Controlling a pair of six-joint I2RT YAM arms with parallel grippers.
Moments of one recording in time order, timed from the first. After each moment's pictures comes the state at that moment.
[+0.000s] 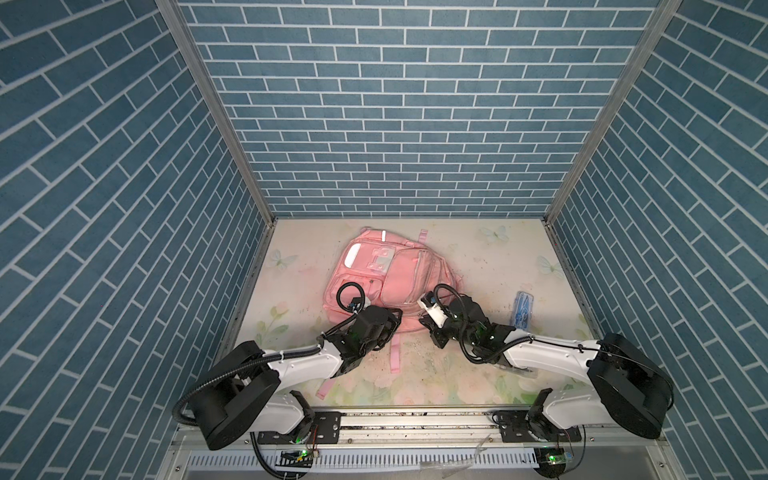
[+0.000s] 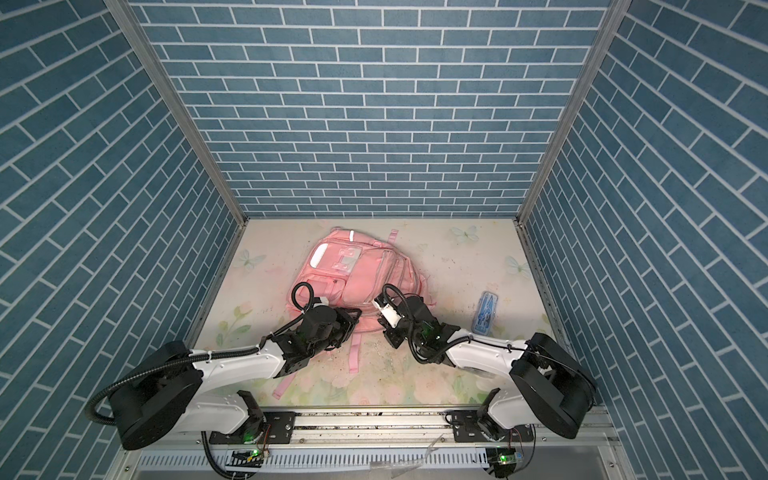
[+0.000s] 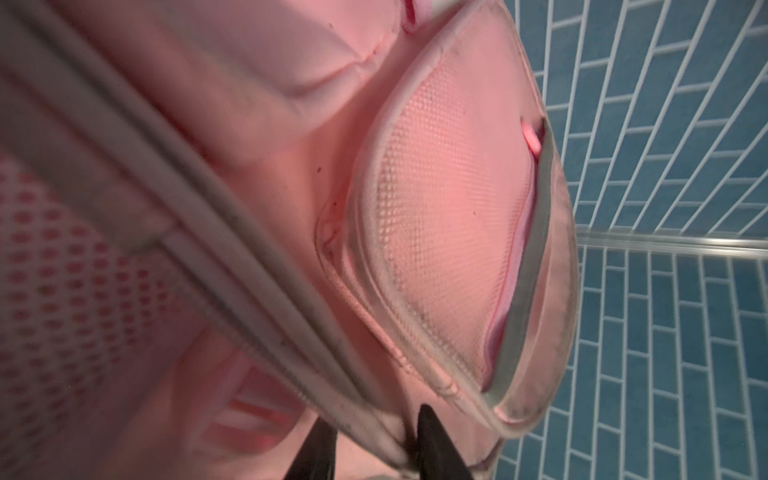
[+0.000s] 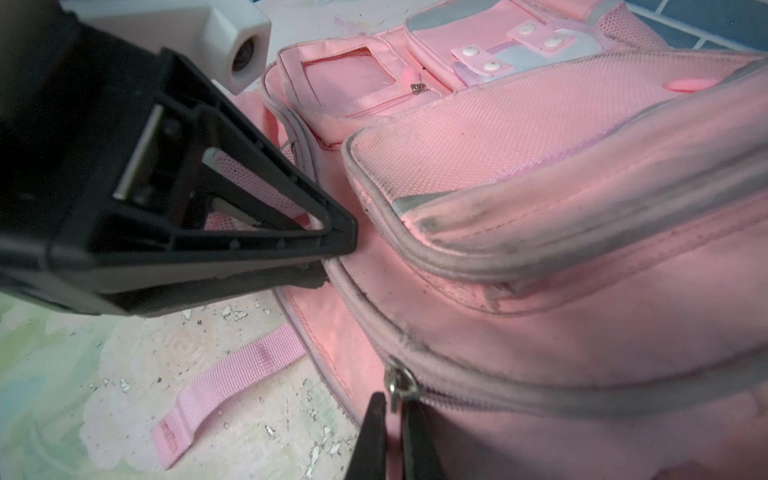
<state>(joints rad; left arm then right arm) -0.82 1.35 0.45 0.39 -0.14 -1.56 0.90 1.38 0.57 0.23 -0.10 -0.02</state>
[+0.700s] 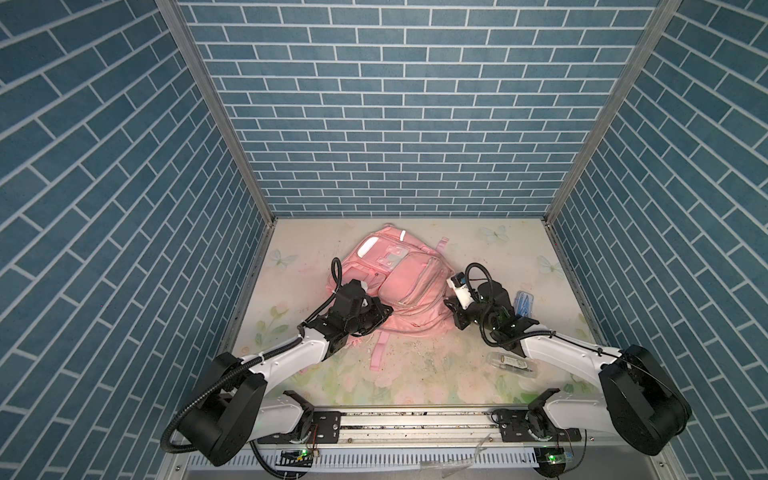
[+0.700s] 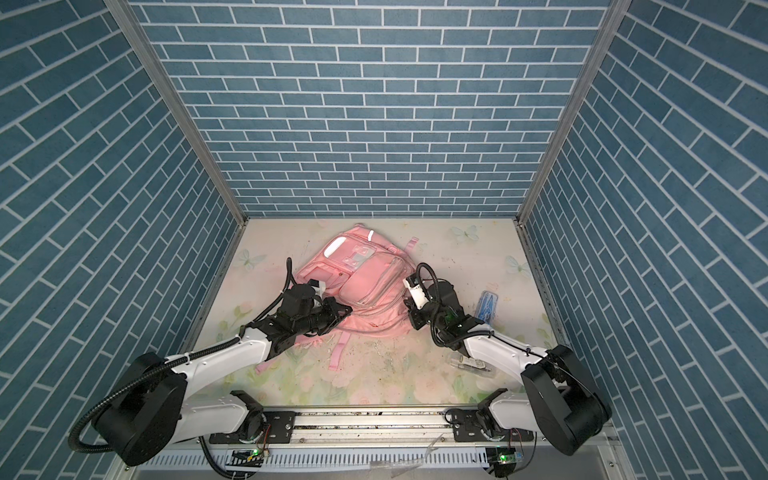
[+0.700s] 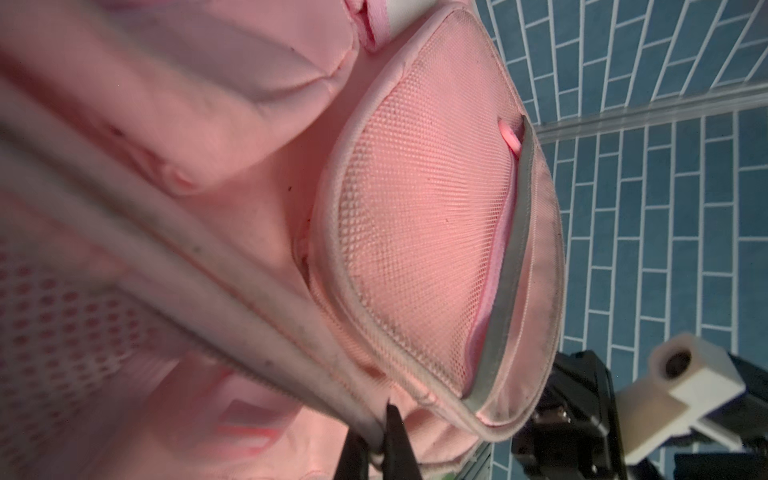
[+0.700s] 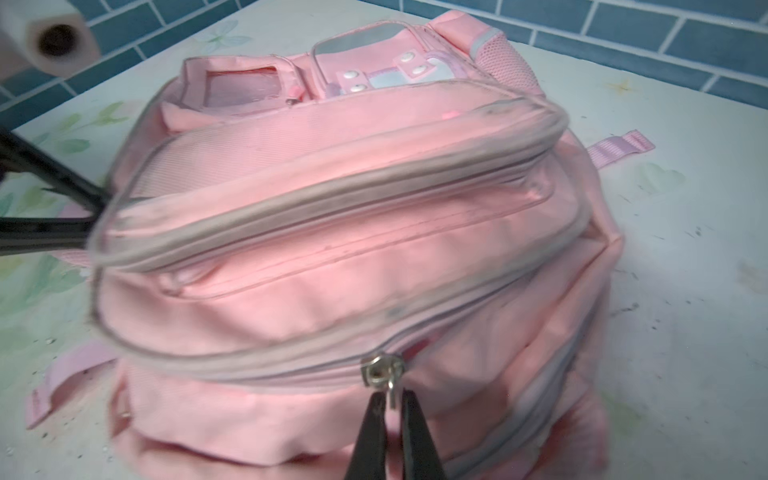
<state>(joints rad) -0.54 1.27 0.56 0.08 0.32 -1.08 0.55 1.30 0.55 0.18 -0.19 -0.01</state>
